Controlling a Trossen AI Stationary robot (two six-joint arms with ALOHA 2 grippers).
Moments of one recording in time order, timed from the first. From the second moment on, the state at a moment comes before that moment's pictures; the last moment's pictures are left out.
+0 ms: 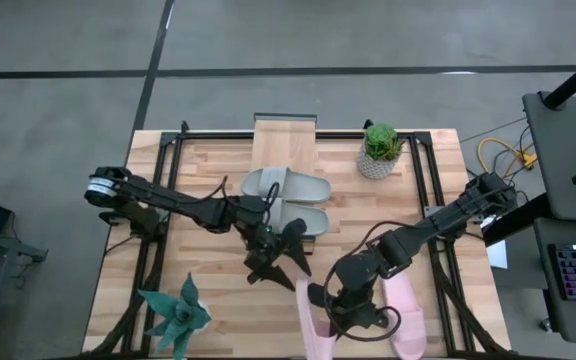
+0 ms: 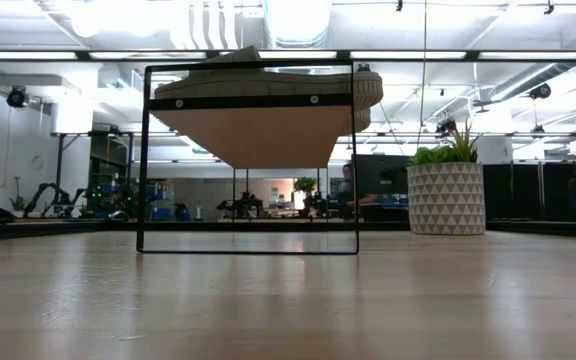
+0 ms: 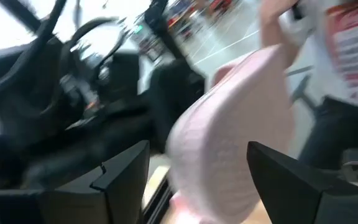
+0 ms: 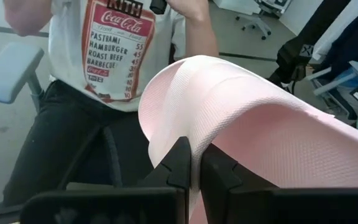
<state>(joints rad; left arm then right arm) -0.17 1.58 1.15 0.40 0.62 0.76 0.50 1.64 1.31 -0.17 -0.56 -0.66</state>
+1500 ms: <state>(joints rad) -0.17 1.61 1.16 0.35 0.77 0.72 0.43 1.58 1.33 -0.24 -0.52 -0.60</state>
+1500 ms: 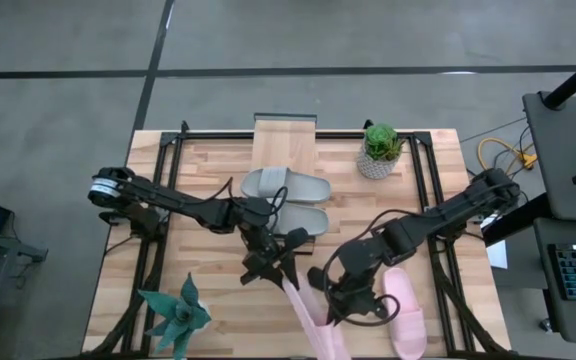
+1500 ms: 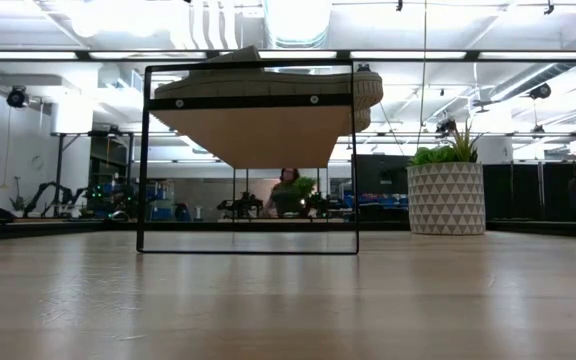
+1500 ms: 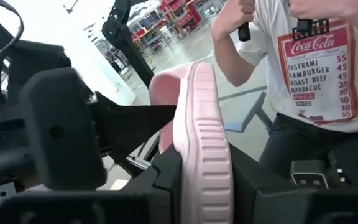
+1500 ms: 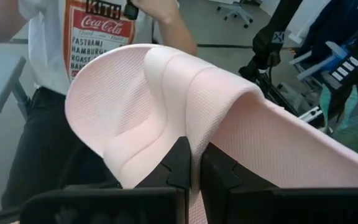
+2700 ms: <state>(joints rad) -0.16 1.50 1.16 0.16 0.65 0.77 0.42 1.44 1.40 -0.52 -0.27 -0.45</state>
